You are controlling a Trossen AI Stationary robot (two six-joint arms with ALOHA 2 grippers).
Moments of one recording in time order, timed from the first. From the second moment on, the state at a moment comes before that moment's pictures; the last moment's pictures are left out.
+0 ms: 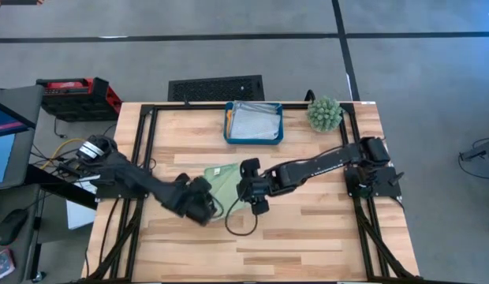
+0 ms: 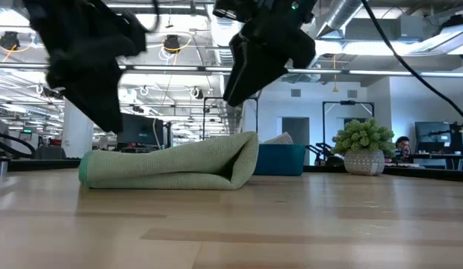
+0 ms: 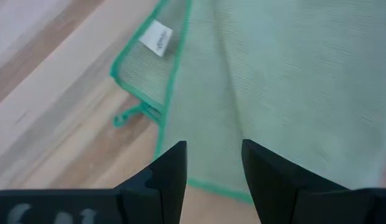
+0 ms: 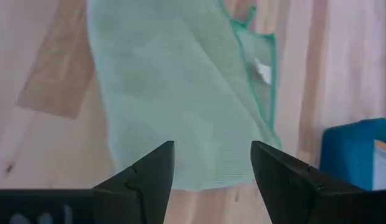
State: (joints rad) left arm -0.48 1.60 1.00 -0.84 -0.53 -1.21; right arm 0.23 1.90 1.46 -0.60 0.31 -0.23
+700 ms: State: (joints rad) left arm -0.01 1.60 0.88 -0.59 0.01 -0.63; right arm 0.31 1.89 1.46 -0.60 0.32 -0.19
